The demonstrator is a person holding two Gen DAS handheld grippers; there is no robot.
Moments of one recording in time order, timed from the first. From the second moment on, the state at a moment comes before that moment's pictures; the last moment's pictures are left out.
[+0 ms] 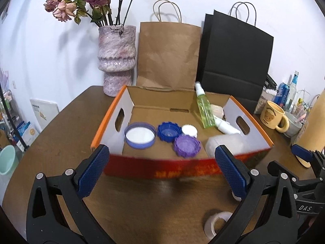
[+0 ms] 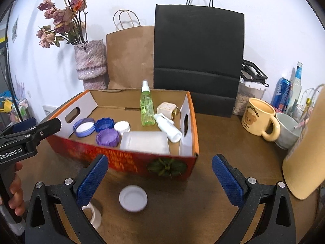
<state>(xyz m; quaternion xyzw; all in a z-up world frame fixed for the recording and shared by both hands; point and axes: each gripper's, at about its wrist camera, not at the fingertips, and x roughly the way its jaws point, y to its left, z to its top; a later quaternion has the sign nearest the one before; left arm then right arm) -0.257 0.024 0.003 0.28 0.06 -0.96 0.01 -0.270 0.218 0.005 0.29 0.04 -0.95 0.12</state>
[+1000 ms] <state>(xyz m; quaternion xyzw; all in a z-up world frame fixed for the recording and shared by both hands) -0.217 0.096 -0.062 0.41 0.02 -0.91 0.00 -0.208 0.282 -0.017 0.32 0.02 -0.94 0.12</state>
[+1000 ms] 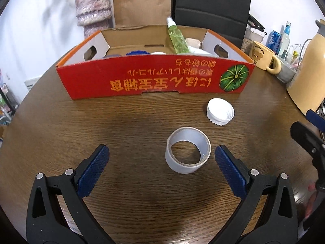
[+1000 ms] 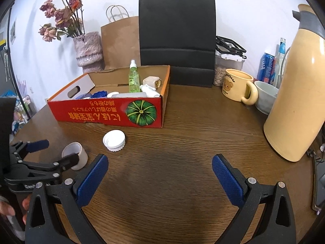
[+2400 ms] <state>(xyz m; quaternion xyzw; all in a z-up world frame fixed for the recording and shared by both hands) -0.218 0.068 -0.036 0.37 0.03 -0.93 -0.04 -0.221 0.247 -0.035 0.35 0.04 -0.93 0.12</state>
